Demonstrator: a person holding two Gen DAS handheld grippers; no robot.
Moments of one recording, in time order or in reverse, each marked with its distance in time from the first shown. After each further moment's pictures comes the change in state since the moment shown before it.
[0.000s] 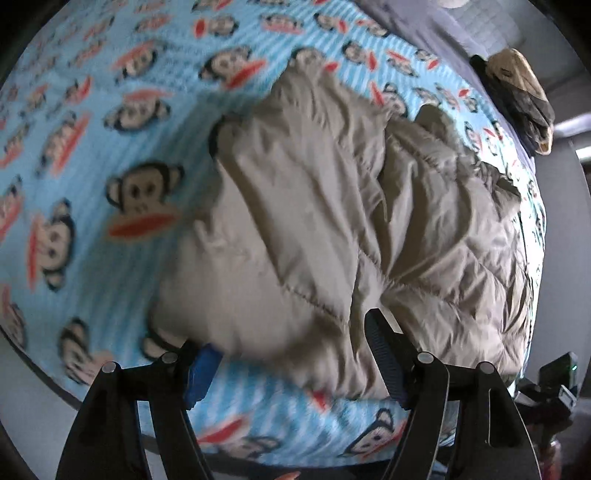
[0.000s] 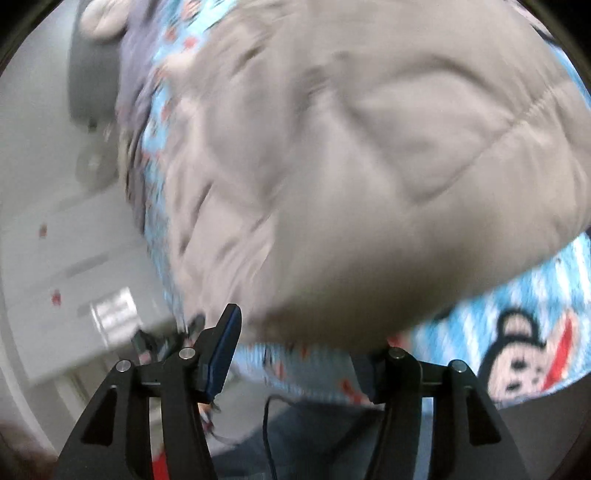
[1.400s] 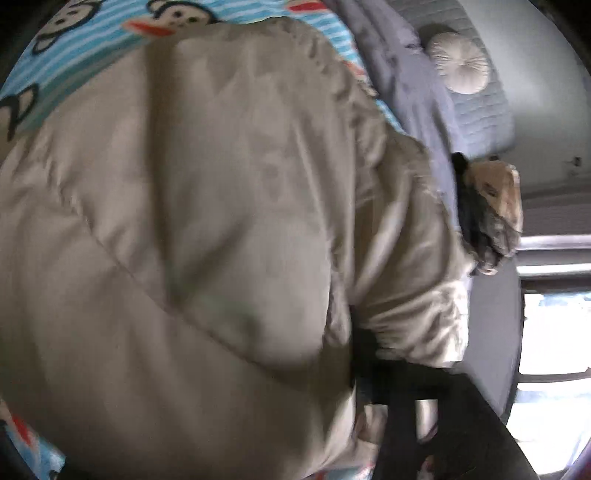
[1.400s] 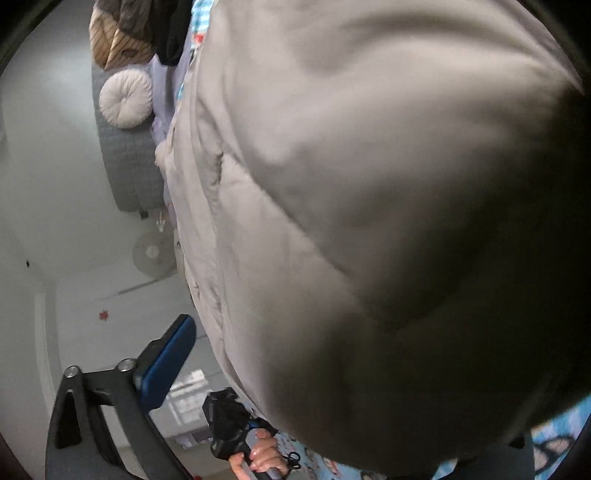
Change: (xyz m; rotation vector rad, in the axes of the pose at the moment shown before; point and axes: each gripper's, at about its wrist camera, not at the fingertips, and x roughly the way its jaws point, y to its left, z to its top) left arm 0.143 -0.058 0.212 -0.300 -0.112 -0.436; right arm 0.068 0.034 0.265 0.243 -0.350 0.271
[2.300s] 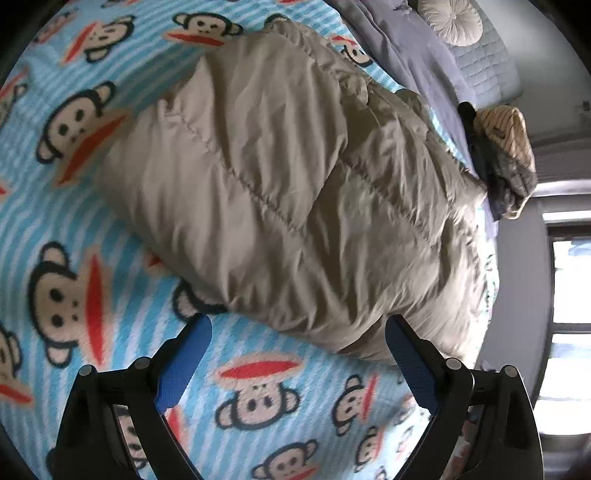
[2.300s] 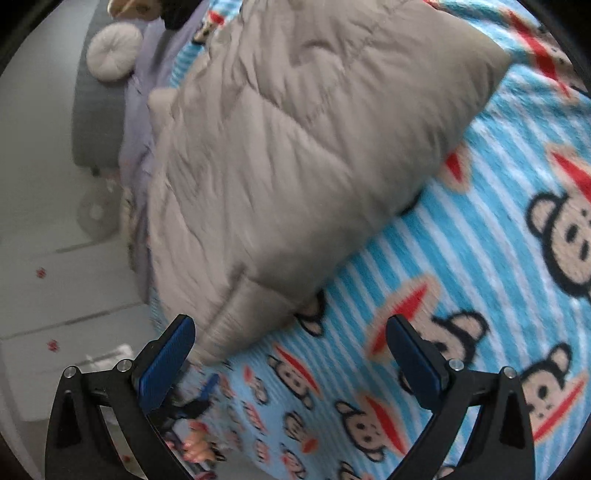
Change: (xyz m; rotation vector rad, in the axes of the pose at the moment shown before) left arm -0.060 0.012 -0.042 0.107 0.133 0.148; right arm -0.054 0.000 -0.038 -0.158 0.041 -0.193
